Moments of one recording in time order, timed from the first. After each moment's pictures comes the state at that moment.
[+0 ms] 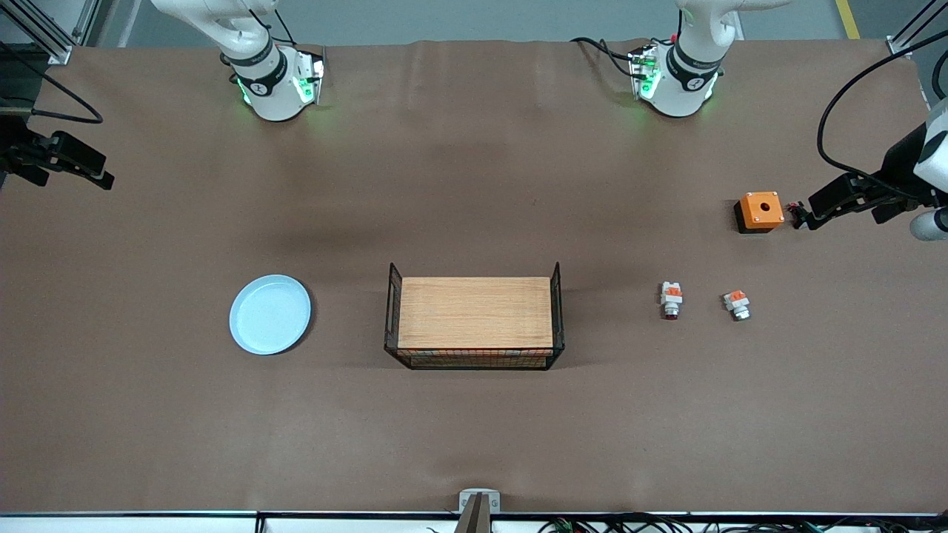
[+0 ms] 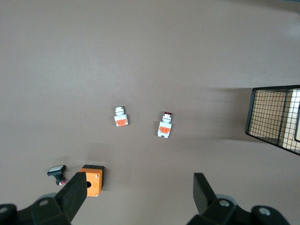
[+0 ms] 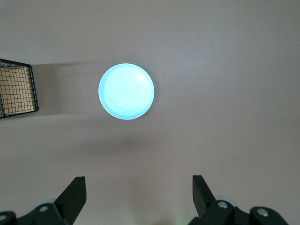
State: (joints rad) left arm 0.02 0.06 -0.10 -1.49 -0.01 1.61 -0.16; right arm 0.01 -0.06 -0.03 -1.58 0.02 1.50 0.05
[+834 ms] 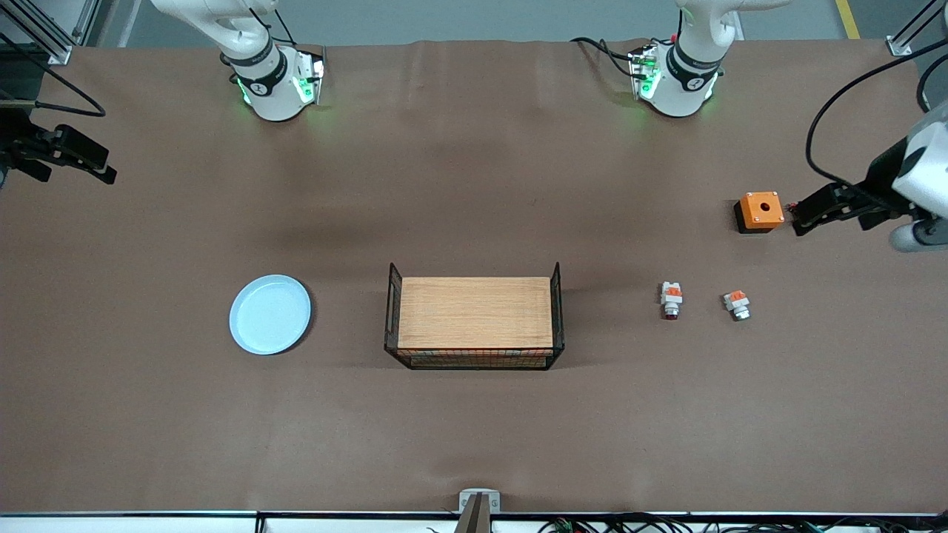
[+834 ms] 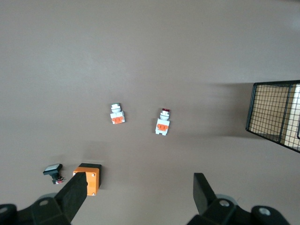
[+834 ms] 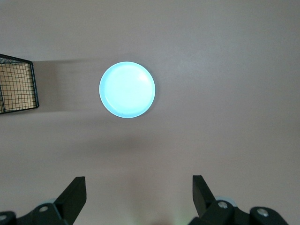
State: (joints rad) left arm 0.00 0.11 -0.10 -1.49 -0.01 1.61 -0.17; right arm 0.01 -0.07 -0.03 -1.59 0.02 1.50 0.04
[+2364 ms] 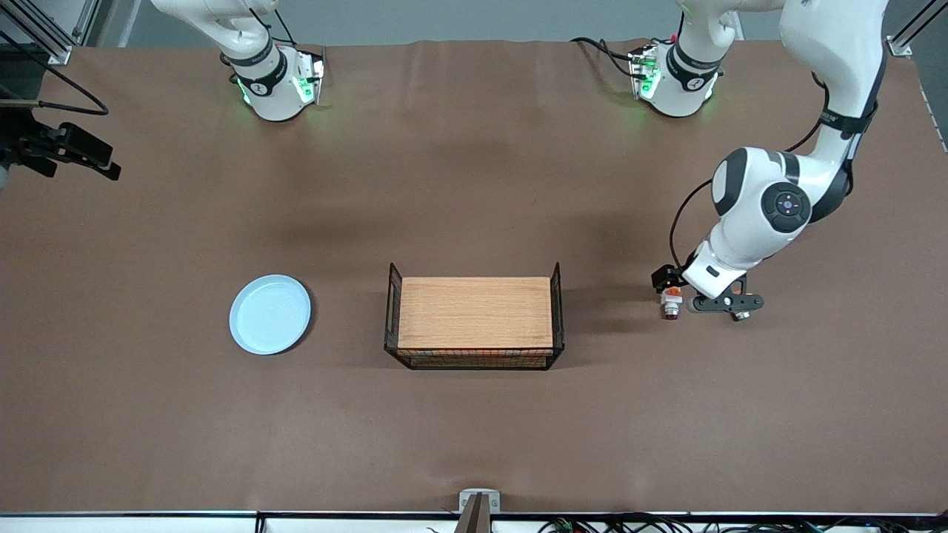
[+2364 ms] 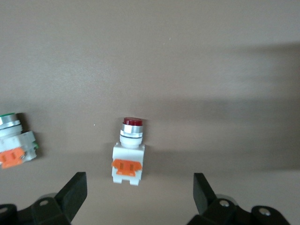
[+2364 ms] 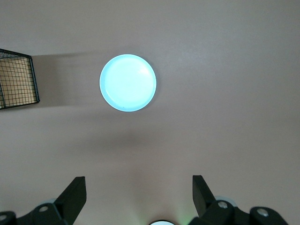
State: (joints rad) left arm -0.05 0.32 -0.15 -2.16 0.04 2.54 -0.21; right arm 0.01 -0.07 -0.03 -1.59 0.03 1.47 0.06
